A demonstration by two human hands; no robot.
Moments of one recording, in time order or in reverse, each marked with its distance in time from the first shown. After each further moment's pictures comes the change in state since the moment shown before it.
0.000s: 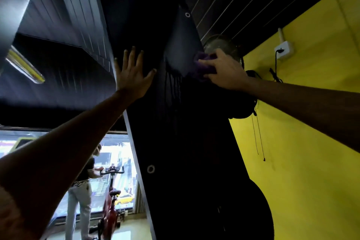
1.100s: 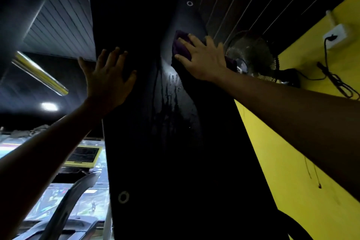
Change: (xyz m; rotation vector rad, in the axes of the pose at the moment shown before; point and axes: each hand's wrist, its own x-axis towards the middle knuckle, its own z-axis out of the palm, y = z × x) left_hand 0.001 -0.012 0.020 0.373 0.246 0.059; right_hand 0.079 0.010 0.082 -0.023 0.193 -0.023
